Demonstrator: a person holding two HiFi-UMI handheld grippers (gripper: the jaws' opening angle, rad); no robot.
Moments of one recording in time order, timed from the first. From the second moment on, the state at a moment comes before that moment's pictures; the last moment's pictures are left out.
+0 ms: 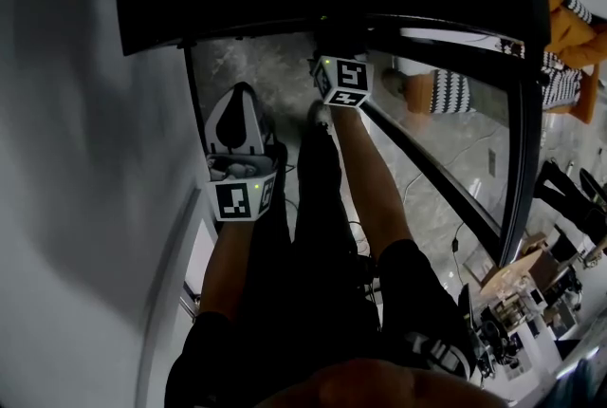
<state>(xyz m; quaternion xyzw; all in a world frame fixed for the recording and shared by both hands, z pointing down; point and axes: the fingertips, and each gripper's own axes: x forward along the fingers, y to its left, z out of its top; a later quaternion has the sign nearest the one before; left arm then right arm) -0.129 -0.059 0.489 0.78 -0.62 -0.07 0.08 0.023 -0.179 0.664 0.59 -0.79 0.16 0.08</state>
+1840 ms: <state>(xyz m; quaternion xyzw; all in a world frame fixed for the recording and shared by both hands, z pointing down) -0.130 -0.016 0.397 0.75 -0.65 -0.01 0.13 0.037 -0.123 0.565 0.59 -0.77 0.21 0.09</state>
